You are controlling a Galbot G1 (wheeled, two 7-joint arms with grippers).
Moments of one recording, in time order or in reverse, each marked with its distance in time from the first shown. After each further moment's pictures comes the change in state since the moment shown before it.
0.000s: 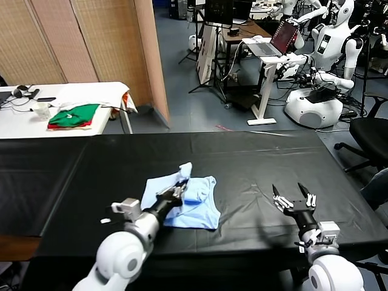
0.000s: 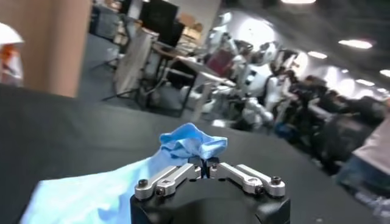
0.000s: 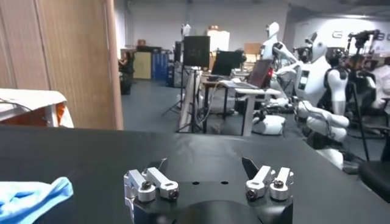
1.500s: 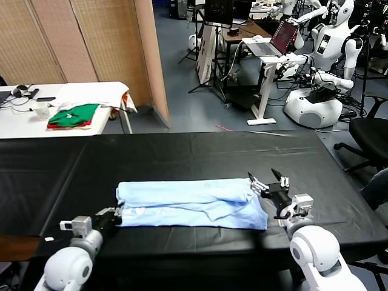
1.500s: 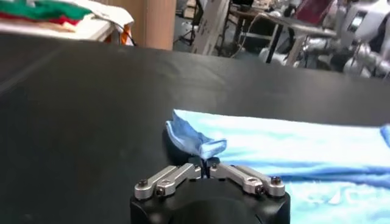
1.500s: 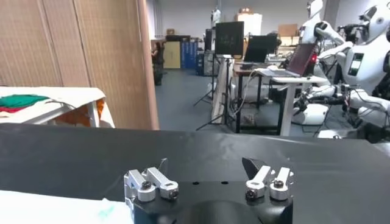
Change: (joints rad) left arm 0.240 0.208 -0.395 0.141 0.281 -0.061 0.109; right arm 0.267 -0.094 -0.199 -0.079 0.108 -0.150 0.041
